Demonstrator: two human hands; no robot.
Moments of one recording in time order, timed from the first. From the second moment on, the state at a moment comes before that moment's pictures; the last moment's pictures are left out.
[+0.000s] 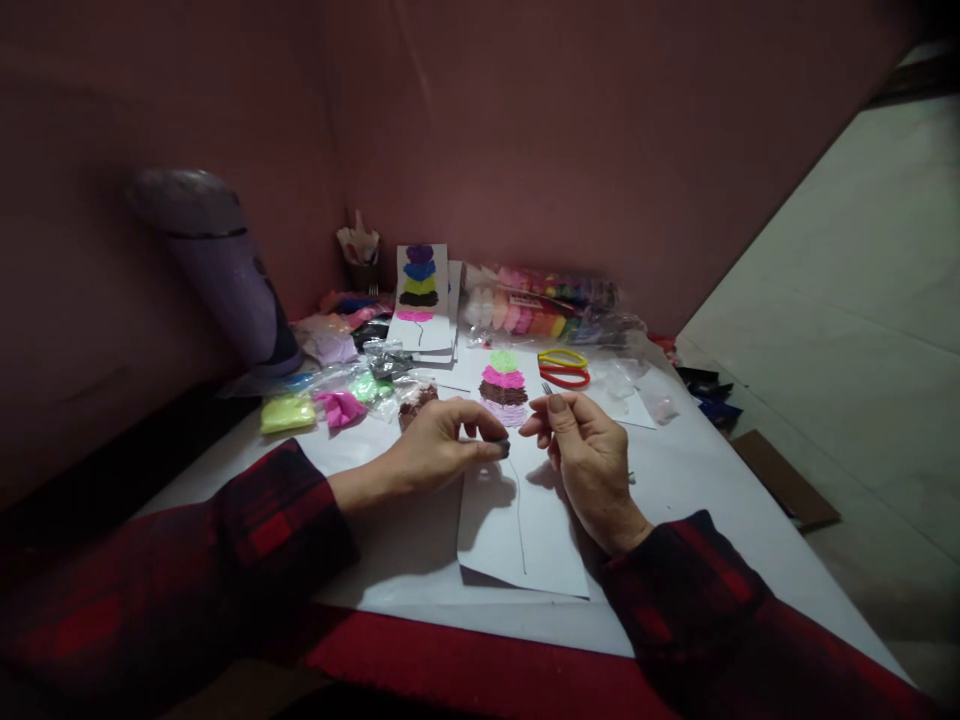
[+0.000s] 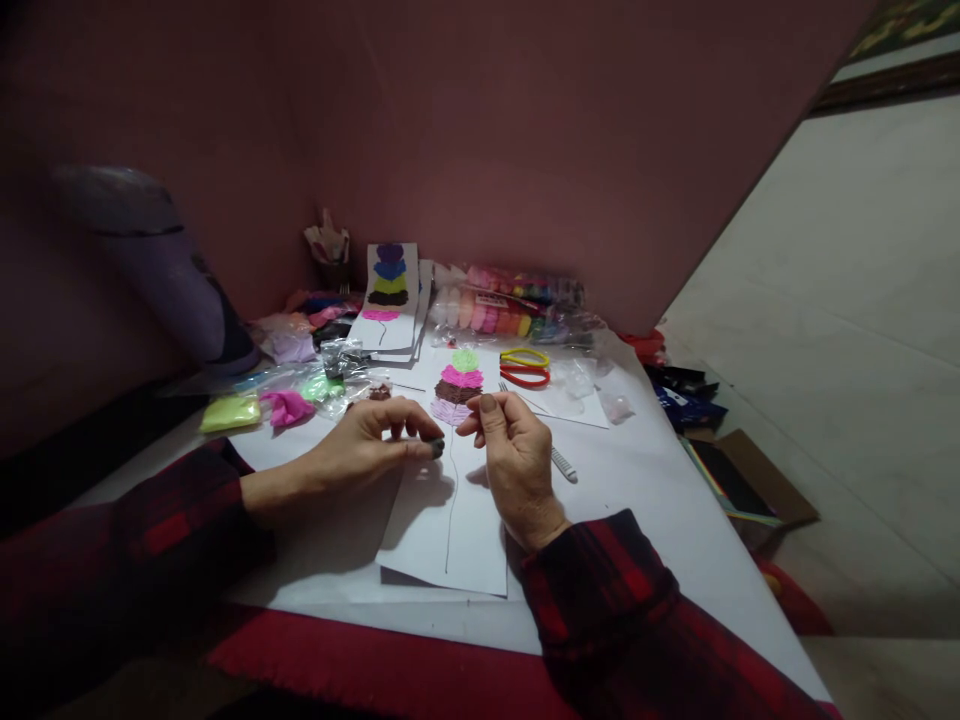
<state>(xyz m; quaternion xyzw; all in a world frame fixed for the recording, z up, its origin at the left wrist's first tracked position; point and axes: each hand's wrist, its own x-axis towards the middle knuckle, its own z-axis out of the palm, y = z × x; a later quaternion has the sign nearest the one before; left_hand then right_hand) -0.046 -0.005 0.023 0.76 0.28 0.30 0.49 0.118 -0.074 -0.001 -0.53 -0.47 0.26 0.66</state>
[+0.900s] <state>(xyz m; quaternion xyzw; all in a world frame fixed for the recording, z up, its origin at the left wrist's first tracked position) -0.048 -0.011 0.027 0.42 0.25 0.30 0.82 0.112 -0.080 0.007 -0.50 -0.62 0.05 0.60</state>
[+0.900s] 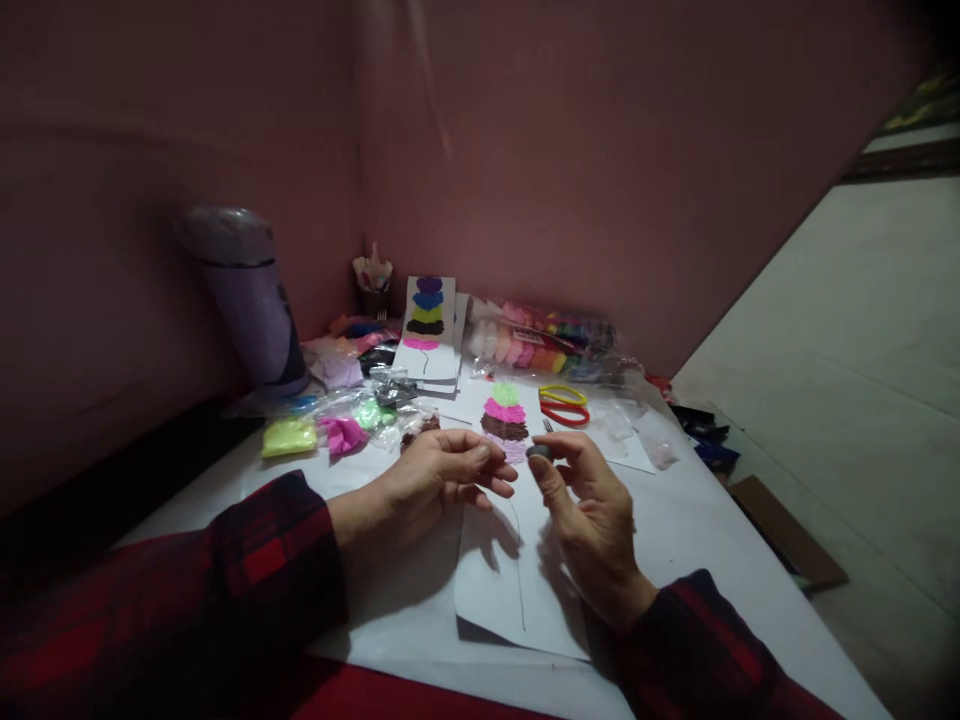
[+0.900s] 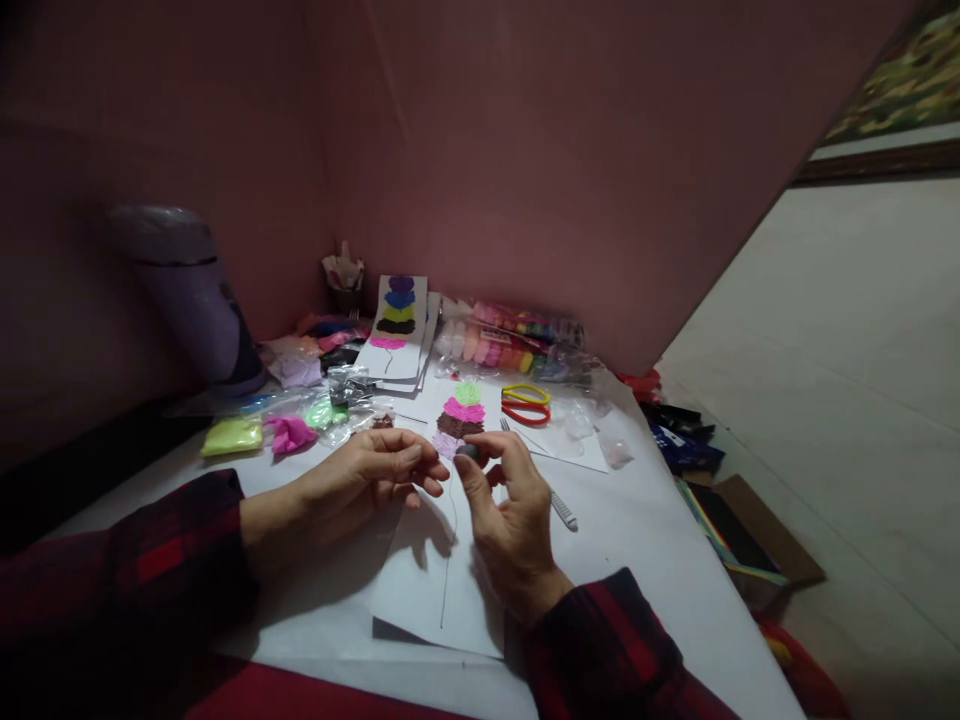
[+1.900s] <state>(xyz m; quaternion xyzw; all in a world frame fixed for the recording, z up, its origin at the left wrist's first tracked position) -0.052 -0.014 0.021 0.38 0.18 0.22 0.88 0.108 -0.089 0.010 -0.43 -0.69 0.03 0.59</state>
